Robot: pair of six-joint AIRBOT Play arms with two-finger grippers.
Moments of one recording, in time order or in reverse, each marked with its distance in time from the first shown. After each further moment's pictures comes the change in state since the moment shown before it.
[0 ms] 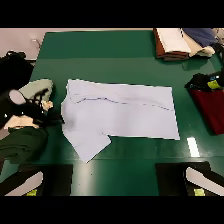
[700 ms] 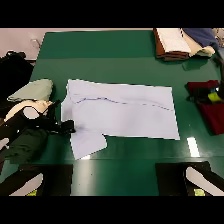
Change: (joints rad) left arm -0.145 0.041 -0.169 -0.221 0.151 0.012; right arm -0.084 0.084 -0.196 -0.037 0.053 -0.009
